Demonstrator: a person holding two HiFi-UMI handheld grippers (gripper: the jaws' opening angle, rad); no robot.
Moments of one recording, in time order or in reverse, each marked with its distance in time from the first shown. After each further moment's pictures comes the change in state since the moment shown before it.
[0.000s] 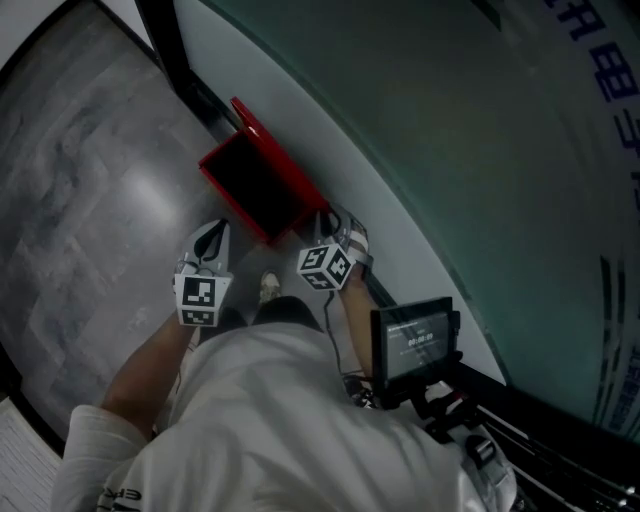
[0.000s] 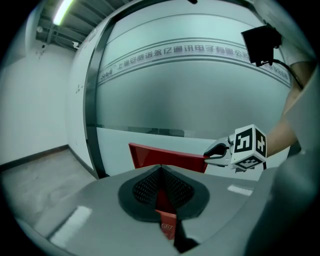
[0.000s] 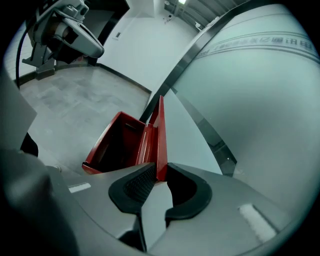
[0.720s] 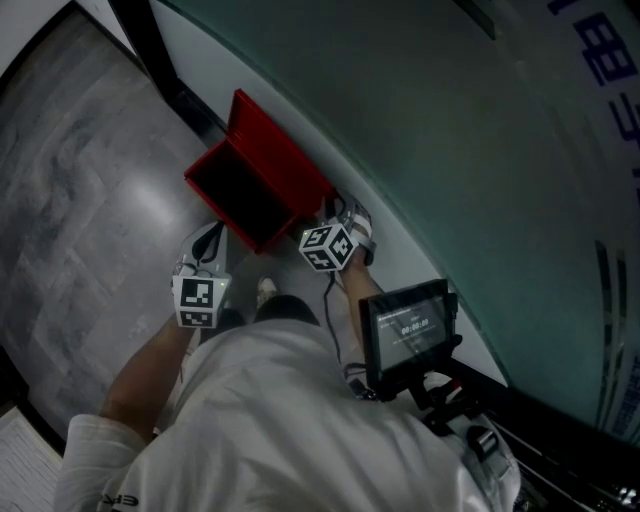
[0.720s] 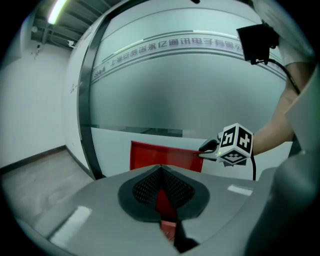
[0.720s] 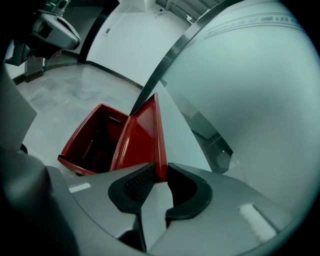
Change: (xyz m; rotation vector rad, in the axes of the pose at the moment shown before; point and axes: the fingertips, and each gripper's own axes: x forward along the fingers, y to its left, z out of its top) left arm 0.036 -0.015 0.008 0.014 0.027 -0.017; right arm 0.050 -0.054 -0.024 0.065 0.061 -0.046
